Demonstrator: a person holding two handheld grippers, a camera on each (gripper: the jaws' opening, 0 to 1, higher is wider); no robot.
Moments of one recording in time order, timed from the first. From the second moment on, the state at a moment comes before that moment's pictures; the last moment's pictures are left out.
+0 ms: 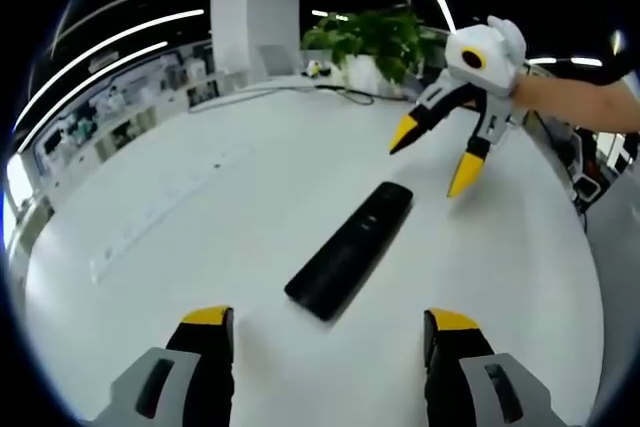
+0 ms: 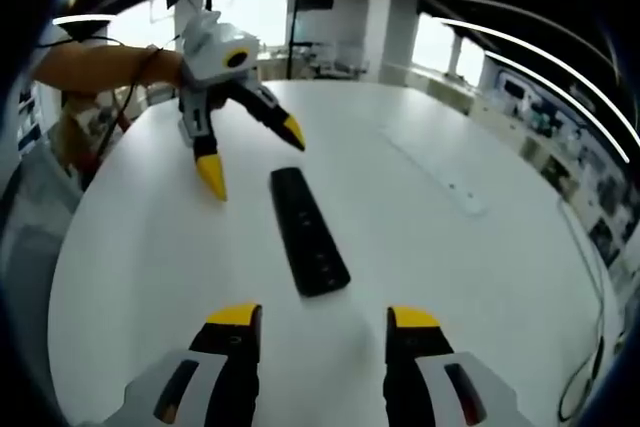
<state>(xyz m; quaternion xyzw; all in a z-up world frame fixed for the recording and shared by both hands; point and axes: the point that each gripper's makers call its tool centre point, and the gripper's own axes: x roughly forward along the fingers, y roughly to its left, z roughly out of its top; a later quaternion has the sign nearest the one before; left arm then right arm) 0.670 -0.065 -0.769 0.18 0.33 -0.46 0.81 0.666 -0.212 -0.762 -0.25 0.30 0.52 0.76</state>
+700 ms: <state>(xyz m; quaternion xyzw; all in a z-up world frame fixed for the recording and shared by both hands) 0.674 -0.088 -0.767 0.22 0.32 -0.52 0.76 0.675 -0.200 -0.773 -0.29 0.31 0.55 0.72</state>
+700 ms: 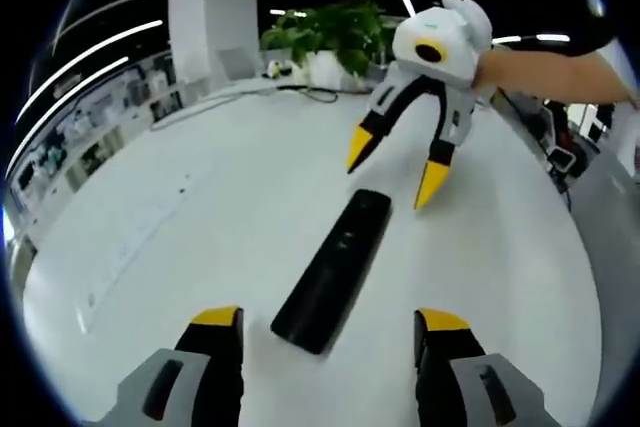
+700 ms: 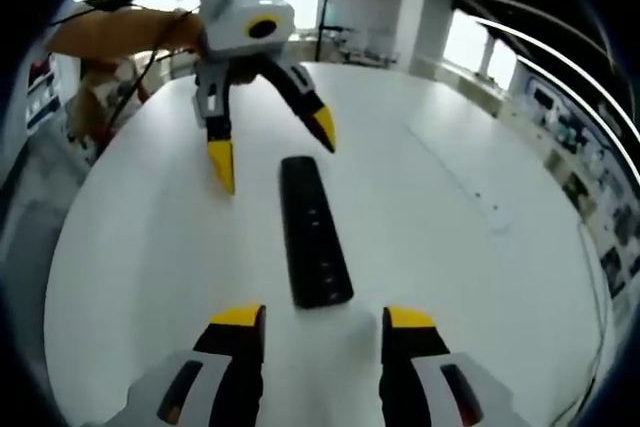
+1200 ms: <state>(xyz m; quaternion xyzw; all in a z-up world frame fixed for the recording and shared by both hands) 0.670 -0.094 -0.772 0.23 0.32 -0.54 0.74 0.675 -0.185 -0.777 -0.30 0.32 0.57 0.70</state>
